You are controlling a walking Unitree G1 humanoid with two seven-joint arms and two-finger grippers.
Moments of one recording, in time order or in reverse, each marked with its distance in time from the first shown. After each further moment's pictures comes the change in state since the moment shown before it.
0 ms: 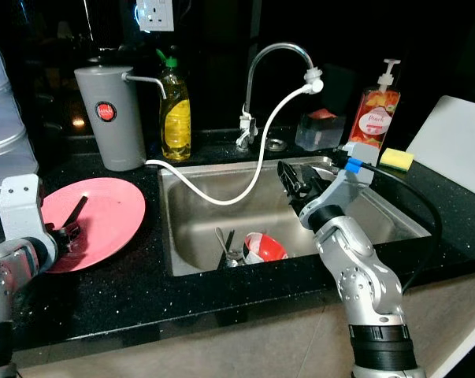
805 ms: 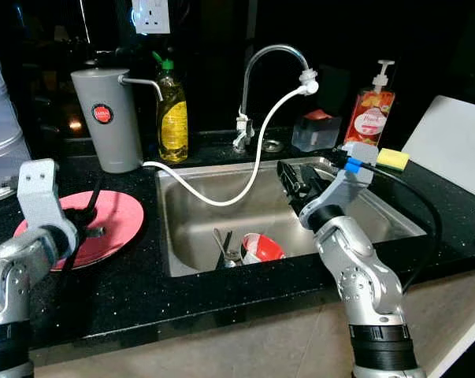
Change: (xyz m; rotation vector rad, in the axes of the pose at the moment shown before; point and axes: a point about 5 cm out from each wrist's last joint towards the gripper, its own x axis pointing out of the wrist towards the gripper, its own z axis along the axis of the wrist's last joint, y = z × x) left arm -0.009 -0.043 0.030 0.005 -0.224 -0.235; right arm 0.000 0.001 0.000 -0.002 0.001 0.009
